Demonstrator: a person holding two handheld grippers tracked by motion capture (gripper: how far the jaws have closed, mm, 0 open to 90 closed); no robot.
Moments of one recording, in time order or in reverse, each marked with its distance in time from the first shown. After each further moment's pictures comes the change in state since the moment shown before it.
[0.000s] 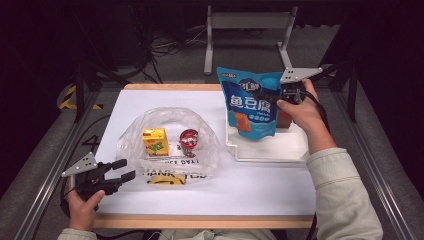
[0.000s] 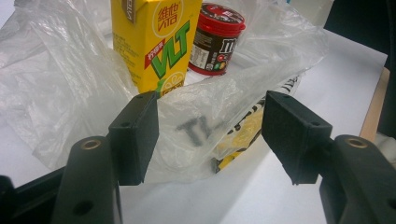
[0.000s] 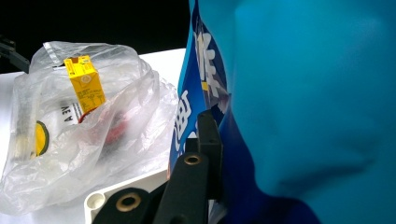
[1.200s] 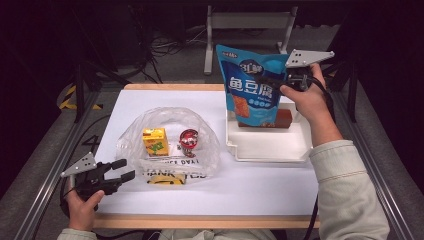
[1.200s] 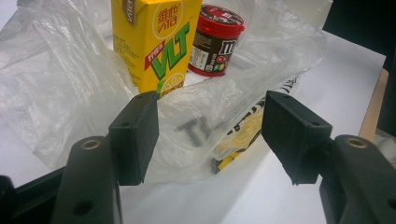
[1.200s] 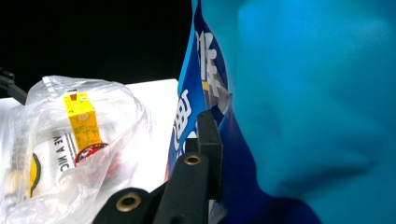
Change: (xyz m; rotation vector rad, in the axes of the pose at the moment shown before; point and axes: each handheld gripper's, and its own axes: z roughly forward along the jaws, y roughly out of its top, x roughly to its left) left arm 0.000 0.000 -0.001 -0.007 -0.002 -0.001; right arm 0.007 0.049 -0.022 -0.071 -0.059 -0.066
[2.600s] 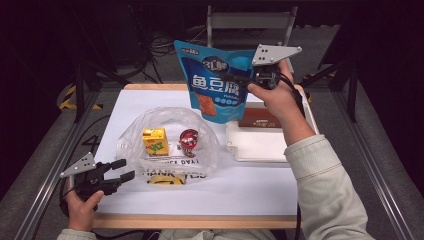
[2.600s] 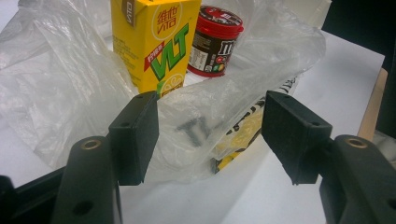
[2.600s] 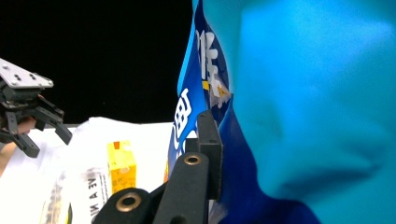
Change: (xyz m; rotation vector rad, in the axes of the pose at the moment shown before) left arm -0.001 0.000 -0.001 0.001 -0.001 0.002; right arm 0.046 0.048 0.047 -0.117 0.123 -0.081
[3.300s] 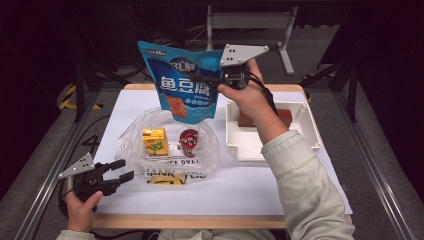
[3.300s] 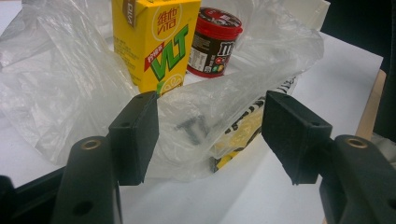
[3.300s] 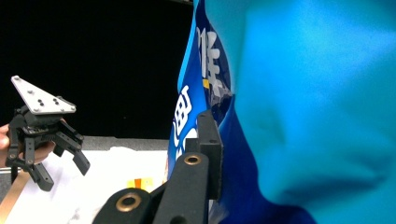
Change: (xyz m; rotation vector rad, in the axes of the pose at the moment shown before) left arm 0.000 -0.001 -0.002 -0.006 0.000 0.001; right arm 0.025 0.022 0.056 -0.069 0.097 -0.034
